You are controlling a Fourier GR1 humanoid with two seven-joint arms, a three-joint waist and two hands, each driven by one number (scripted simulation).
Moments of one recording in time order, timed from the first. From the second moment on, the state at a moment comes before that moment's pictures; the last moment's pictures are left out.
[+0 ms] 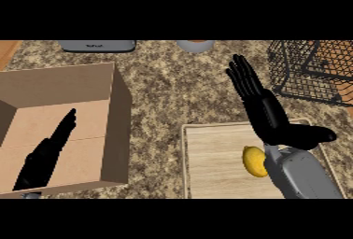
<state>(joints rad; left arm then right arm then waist) 0.05 0.58 -0.30 -1.63 0.15 0.25 0.10 -0.36 -0.24 0.30 -1.54 -0.33 -0.10 -0.15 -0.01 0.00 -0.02</state>
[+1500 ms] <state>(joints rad) -0.05 0.35 -0.21 -1.51 0.20 0.07 -0.05 -0.42 -0.65 0.60 -1.60 0.28 -0.10 0.63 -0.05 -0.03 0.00</state>
